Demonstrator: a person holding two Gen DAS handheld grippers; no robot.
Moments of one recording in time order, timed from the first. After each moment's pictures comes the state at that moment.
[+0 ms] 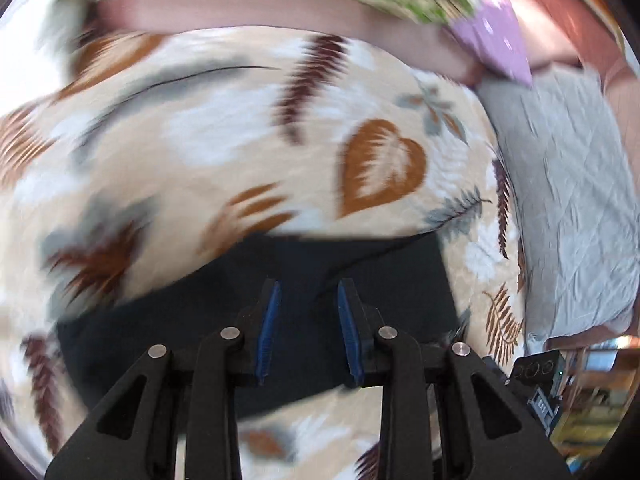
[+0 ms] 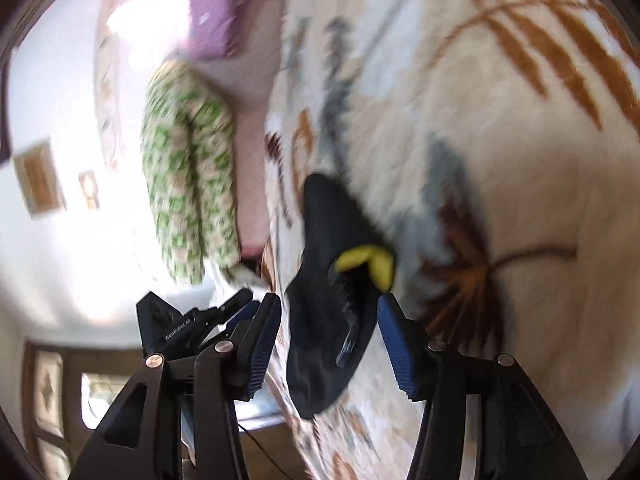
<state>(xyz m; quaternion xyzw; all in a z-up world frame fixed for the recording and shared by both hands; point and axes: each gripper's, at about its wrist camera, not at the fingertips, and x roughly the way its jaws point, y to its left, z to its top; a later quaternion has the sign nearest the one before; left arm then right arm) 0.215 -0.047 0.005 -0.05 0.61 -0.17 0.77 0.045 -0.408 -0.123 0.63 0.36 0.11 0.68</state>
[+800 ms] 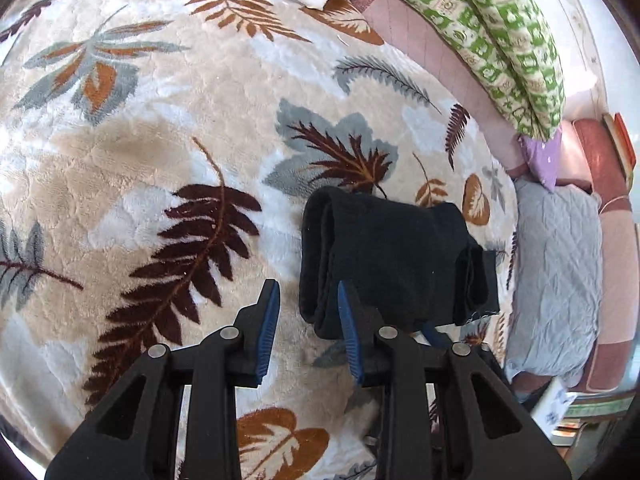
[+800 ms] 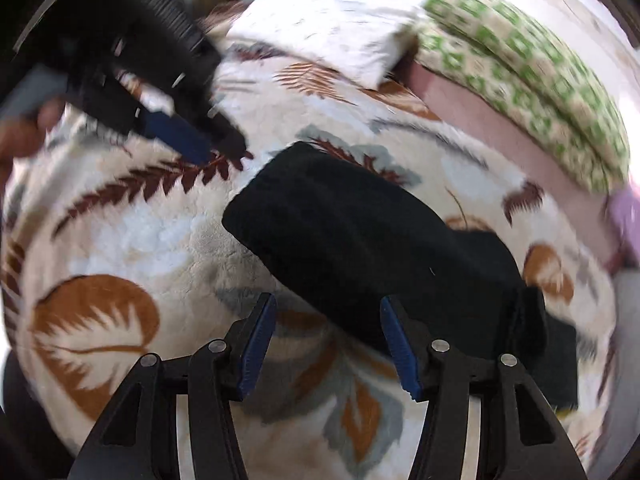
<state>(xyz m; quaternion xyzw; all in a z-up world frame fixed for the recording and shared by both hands) 0.142 0.186 -0.049 -0.24 0.59 -0.11 0.76 0.044 -0.014 -0.065 -0.25 0.40 0.22 0.86</state>
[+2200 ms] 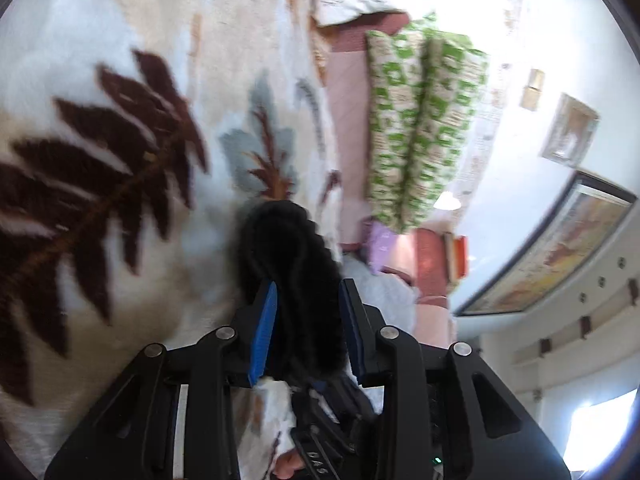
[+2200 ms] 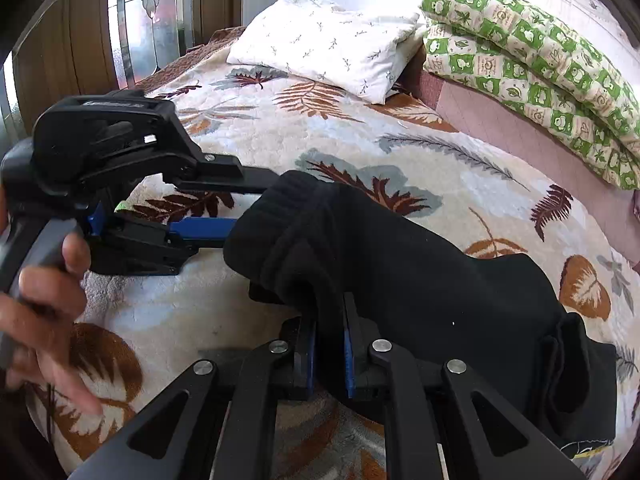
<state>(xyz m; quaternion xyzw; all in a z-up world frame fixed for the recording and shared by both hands) 0.132 0.206 -0.145 -0.61 0.41 -0.28 0.62 0.088 -0.020 -0.075 -0.17 0.38 0.25 0.87</state>
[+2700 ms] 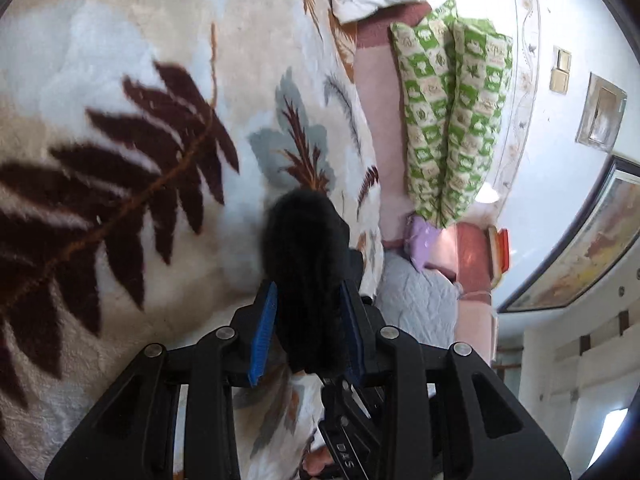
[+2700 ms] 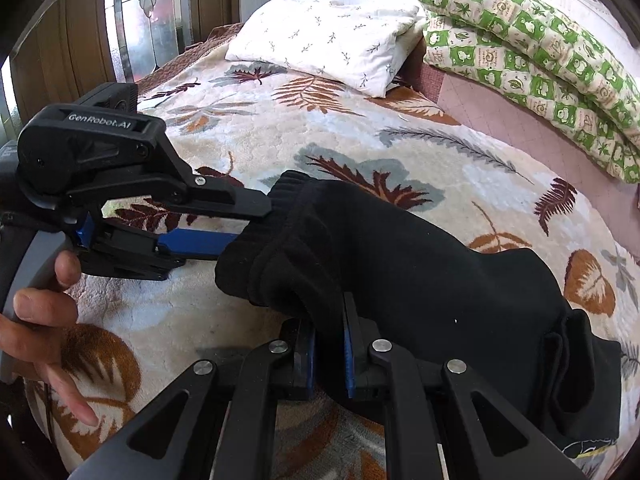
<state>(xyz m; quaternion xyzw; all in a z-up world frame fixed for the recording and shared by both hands) 0.127 0.207 -0.135 -0.55 0.46 -0.21 0.66 0.091 -0.021 -0.076 -0.16 0.39 0.26 0.87</state>
